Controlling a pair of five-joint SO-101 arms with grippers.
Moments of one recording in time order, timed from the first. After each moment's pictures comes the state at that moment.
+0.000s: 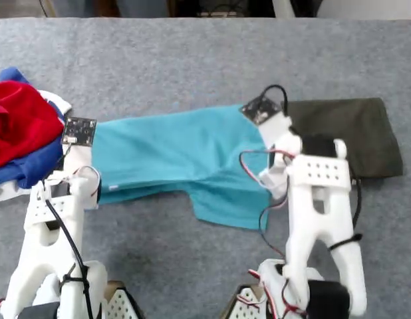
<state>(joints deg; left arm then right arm) -15.9 -36.6 67.1 38.6 -17.1 5.4 -26.8 39.5 75.4 41.5</state>
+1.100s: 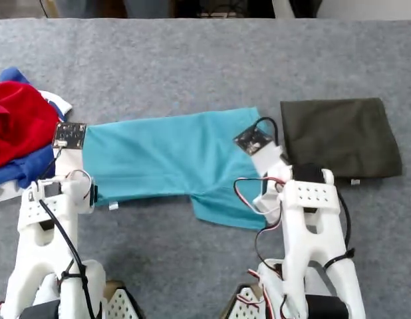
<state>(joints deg) -20.3 -36.6 64.3 47.0 -17.4 4.0 -31.9 57.4 66.8 44.7</state>
